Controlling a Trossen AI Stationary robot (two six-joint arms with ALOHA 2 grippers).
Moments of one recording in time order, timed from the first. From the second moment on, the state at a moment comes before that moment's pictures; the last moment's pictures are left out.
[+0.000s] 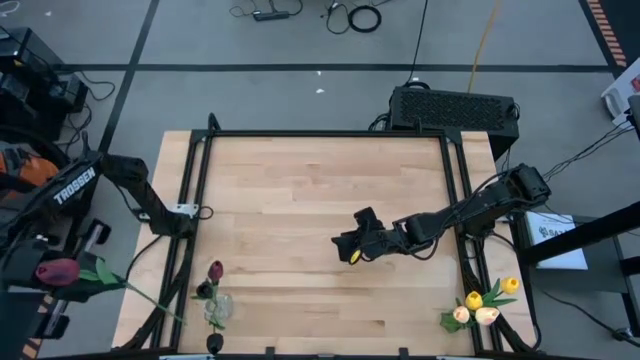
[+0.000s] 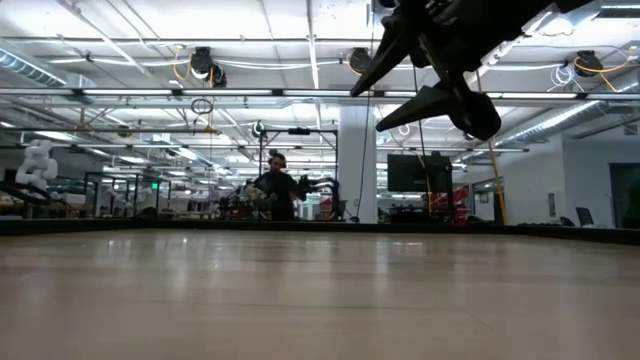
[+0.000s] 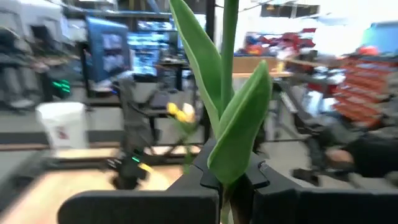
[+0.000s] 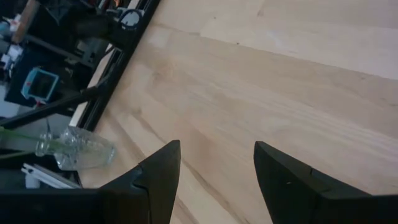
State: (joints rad) left arm -1.73 1.34 1.86 -1.08 -1.57 -0.64; right arm 0.32 1.55 0.93 -0.07 0.45 1.30
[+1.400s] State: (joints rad) left arm -1.65 1.22 1.32 -1.57 -1.36 -1.56; right arm 0.32 1.55 0.93 0.07 0.45 1.30
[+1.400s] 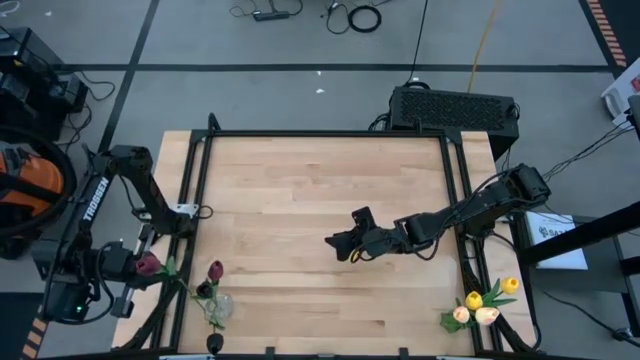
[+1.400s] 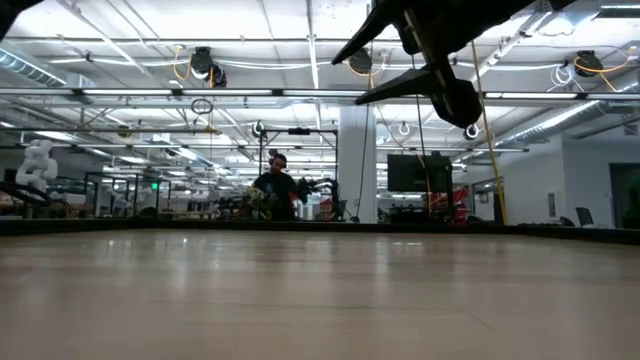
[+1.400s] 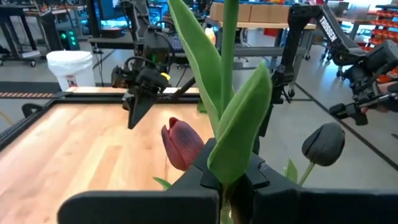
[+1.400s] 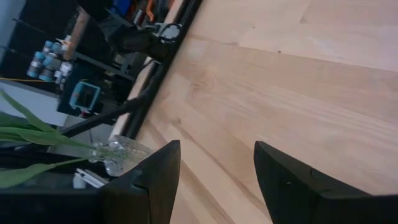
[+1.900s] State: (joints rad) left arm -1.65 1.20 1.19 -1.57 -1.39 -1.62; right arm 0.32 1.55 0.93 0.10 0.45 1.30
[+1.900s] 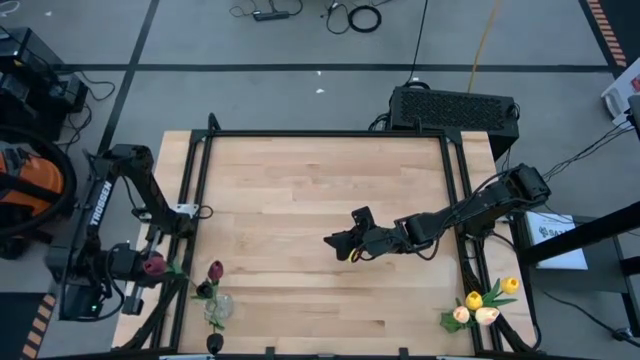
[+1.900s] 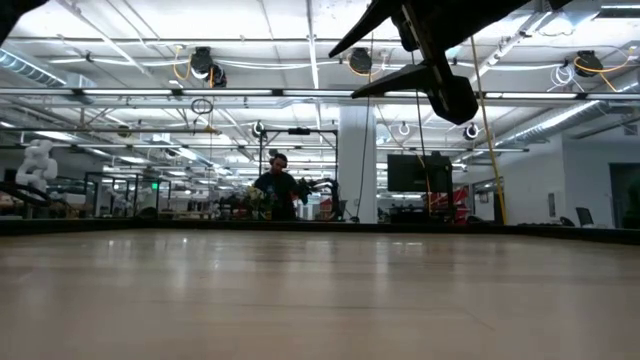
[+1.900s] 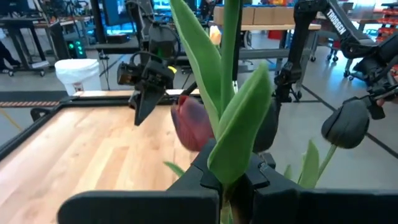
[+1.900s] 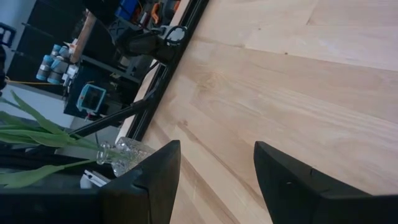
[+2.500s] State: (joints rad) left arm -1.65 1.24 1.15 -1.49 -1.29 -1.64; right arm 0.32 1.55 0.93 0.10 0.48 1.30
